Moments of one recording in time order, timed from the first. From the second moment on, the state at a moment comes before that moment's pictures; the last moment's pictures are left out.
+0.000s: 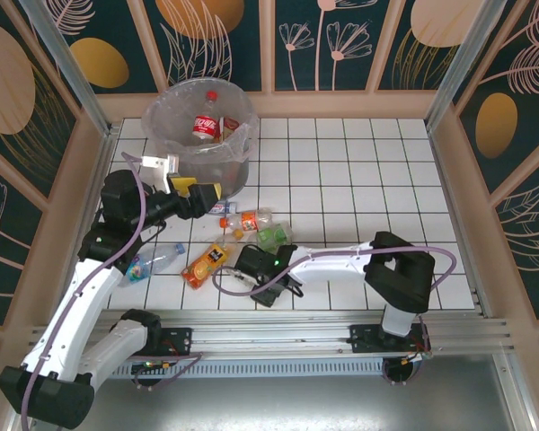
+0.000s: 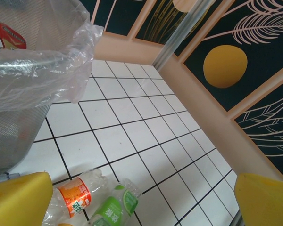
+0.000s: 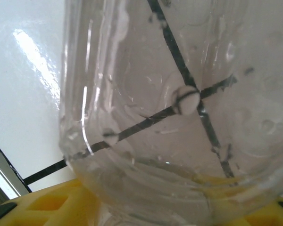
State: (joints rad) left arm -0.26 0.89 0.90 -0.30 0.56 -0.45; right arm 1.24 1.74 1.03 -0.60 0.07 0.08
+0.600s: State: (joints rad) left arm -0.35 0.92 0.83 -0.13 0.60 -0.56; right arm 1.11 1.30 0.78 -0.48 0.05 0.29
